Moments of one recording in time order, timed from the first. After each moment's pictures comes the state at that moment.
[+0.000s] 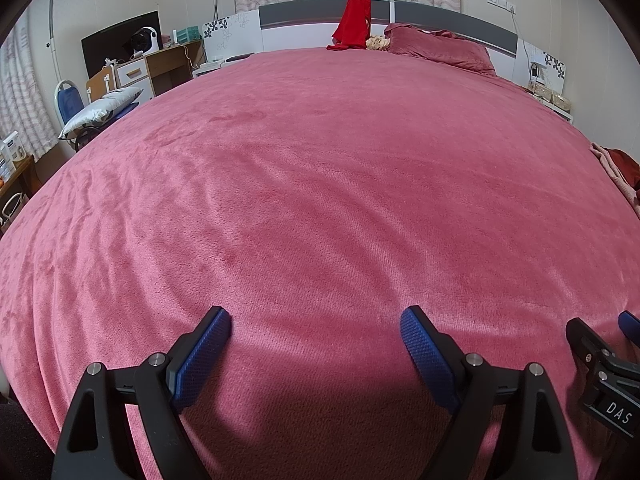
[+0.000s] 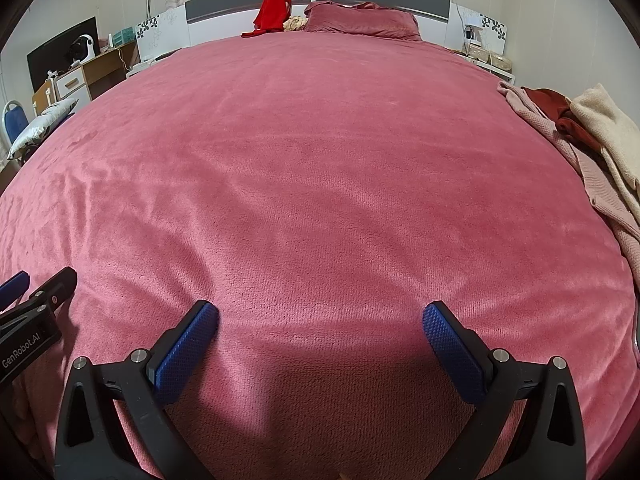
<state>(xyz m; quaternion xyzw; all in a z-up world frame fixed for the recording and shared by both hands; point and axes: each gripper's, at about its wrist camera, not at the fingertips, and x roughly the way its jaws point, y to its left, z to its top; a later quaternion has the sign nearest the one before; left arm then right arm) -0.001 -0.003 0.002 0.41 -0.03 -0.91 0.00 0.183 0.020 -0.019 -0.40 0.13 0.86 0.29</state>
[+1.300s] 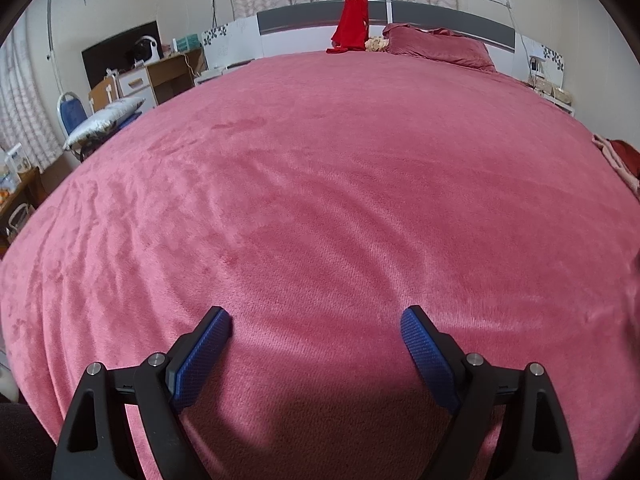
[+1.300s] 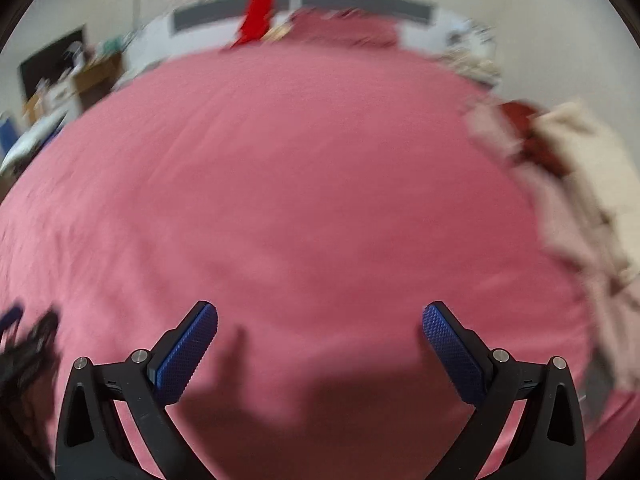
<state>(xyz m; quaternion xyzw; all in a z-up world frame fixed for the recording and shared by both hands) 0.003 0.002 0.001 0.40 -0.06 -0.92 0.01 0.228 0.111 0.045 -0.37 0.12 0.85 0.34</state>
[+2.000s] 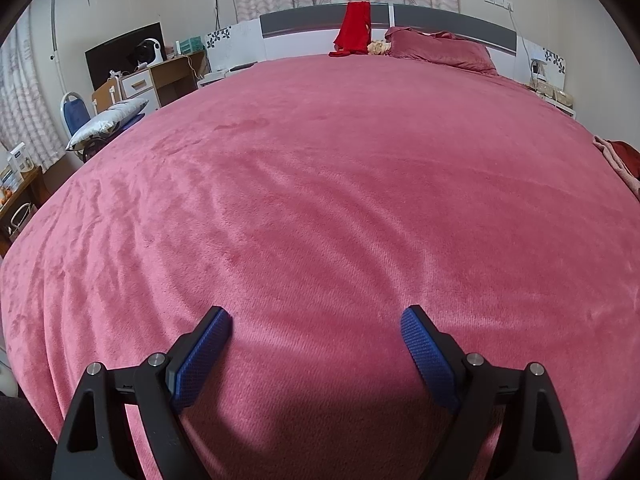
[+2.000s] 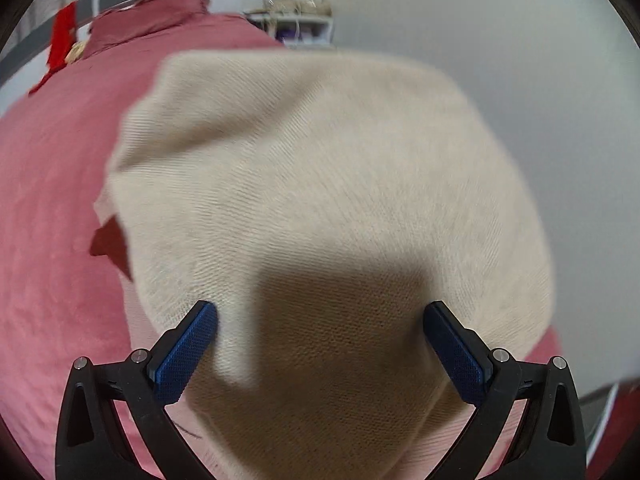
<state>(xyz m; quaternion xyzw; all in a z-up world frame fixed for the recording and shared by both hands) 0.007 0.003 0.000 0.39 -0.05 -0.92 0.01 0.356 0.414 0.067 -0.42 0.22 0.71 0.52</state>
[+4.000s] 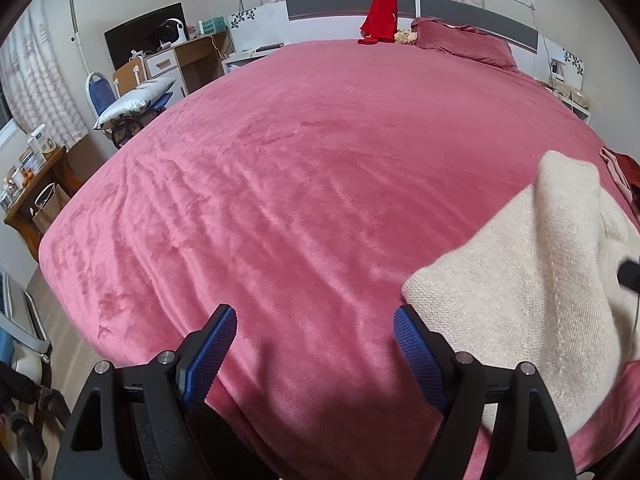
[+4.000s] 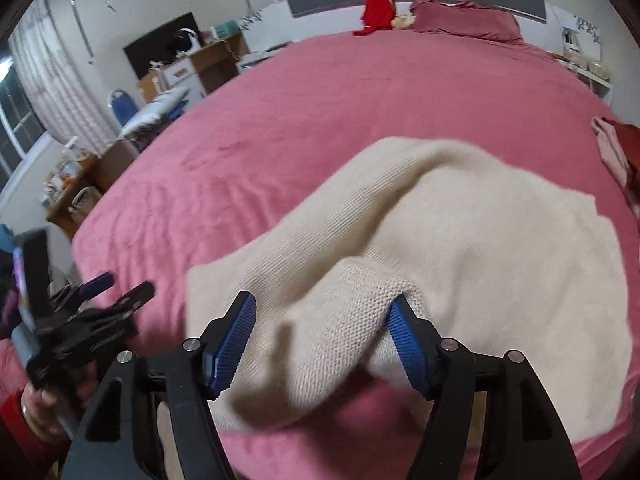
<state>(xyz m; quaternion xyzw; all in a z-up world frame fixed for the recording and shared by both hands) 0.066 -0.071 0.070 0.44 -0.05 -0.90 0.02 0.147 0.020 0.084 -0.41 0.17 0.89 0.09</state>
